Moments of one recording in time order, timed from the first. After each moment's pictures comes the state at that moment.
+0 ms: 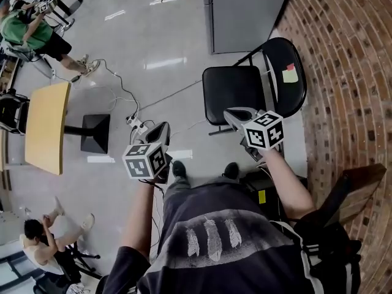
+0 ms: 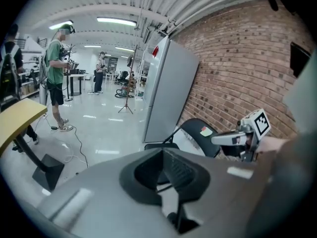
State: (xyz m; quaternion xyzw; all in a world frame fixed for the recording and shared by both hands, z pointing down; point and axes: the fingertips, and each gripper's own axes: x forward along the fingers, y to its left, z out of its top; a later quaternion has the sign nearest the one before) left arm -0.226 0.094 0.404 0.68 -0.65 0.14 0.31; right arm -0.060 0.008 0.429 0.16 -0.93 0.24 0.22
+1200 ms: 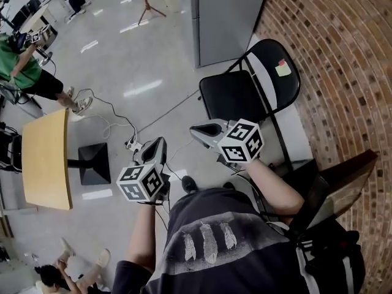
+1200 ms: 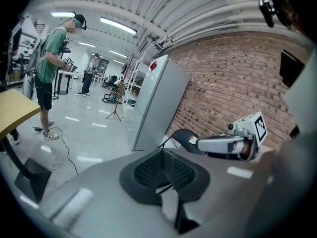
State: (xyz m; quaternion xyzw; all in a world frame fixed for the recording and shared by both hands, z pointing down) left arm -0.338 0.163 0.365 0.75 -0.59 0.06 0.29; right arm -0.254 0.135 0.355 0.11 -0.96 0.20 0.15
